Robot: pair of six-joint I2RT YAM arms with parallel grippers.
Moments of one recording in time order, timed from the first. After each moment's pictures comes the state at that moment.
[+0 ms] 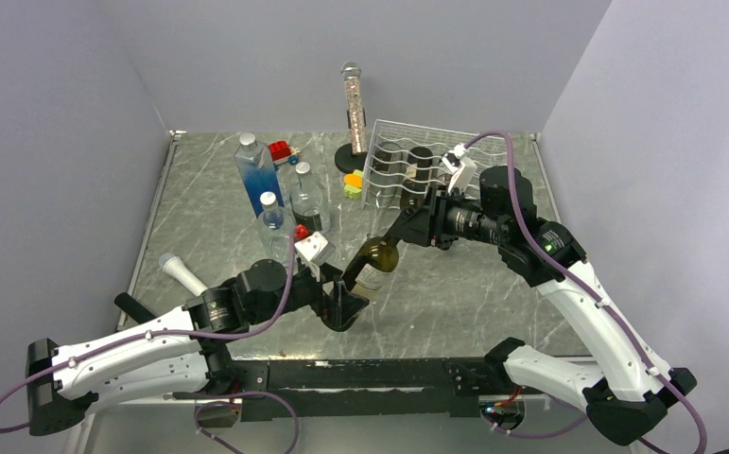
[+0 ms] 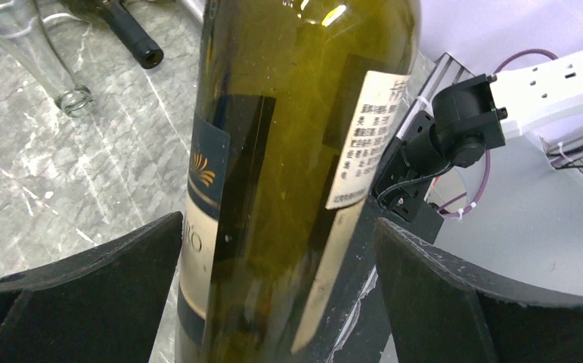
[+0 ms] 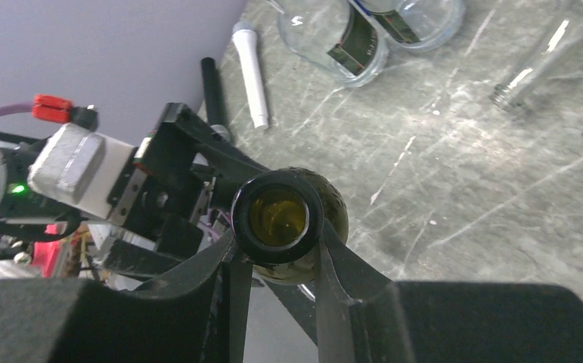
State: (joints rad) left arm -1.12 0.79 0.65 -0.10 -0.06 -0.40; right arm 0.59 0.99 1.25 -0.68 -0.43 0.58
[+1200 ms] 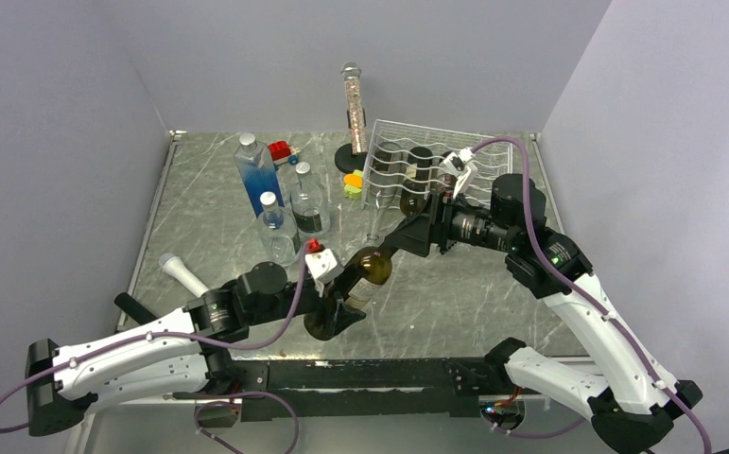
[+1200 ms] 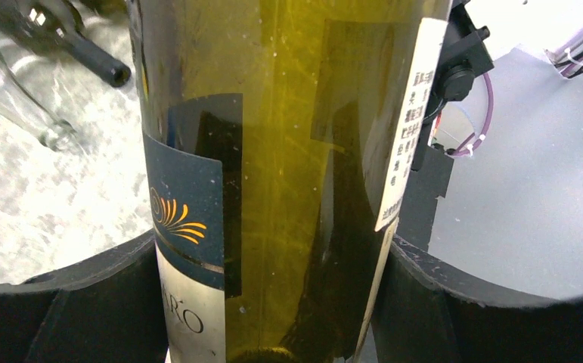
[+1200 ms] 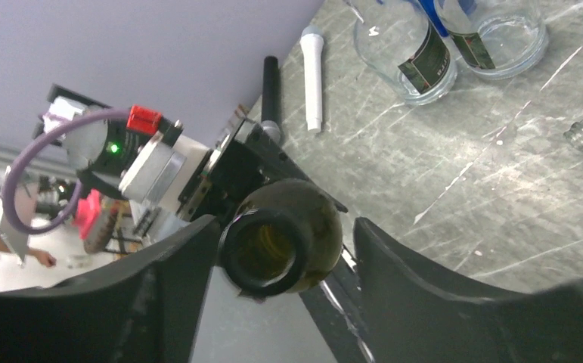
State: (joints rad) left arm -1.12 0.74 0.63 -0.11 0.09 -0.18; right arm 0.59 0.92 1.19 -0.58 -0.52 0.59
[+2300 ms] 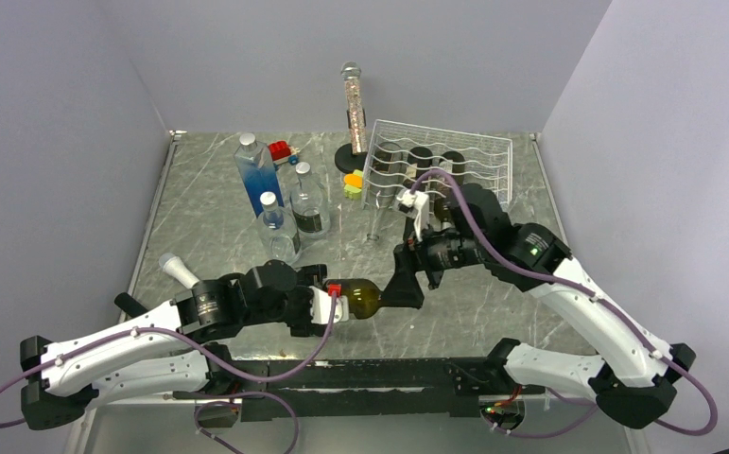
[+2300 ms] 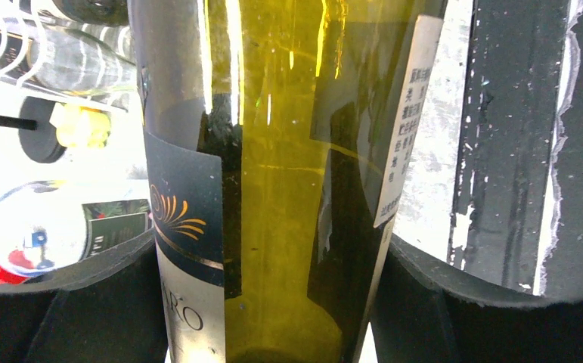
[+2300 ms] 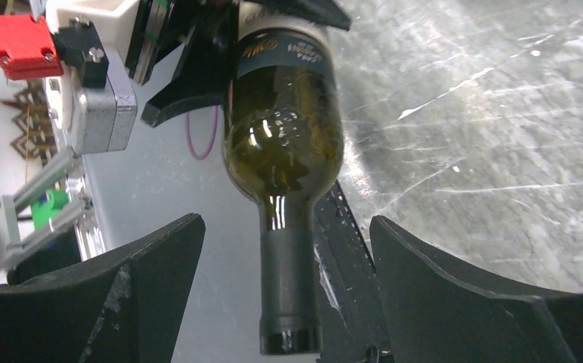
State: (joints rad) left arm -1.16 0.80 0.82 -0.62 -0.01 0.50; right arm 0.80 1.04 1.28 -0.92 -0.56 0.17
